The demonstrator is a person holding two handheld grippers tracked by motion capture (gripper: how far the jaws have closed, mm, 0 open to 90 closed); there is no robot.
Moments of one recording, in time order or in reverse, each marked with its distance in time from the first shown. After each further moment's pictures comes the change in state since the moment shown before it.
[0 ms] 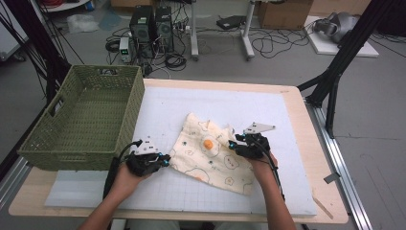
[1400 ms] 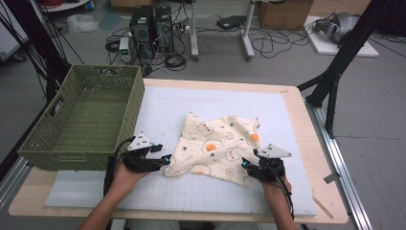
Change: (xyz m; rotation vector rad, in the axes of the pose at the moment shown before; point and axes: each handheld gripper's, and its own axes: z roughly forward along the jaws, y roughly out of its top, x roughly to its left) left arm 0.013 0.009 0.002 -0.101 0.056 -0.112; right arm 0.024 -0.057 -0.049 -0.026 -0.136 0.009
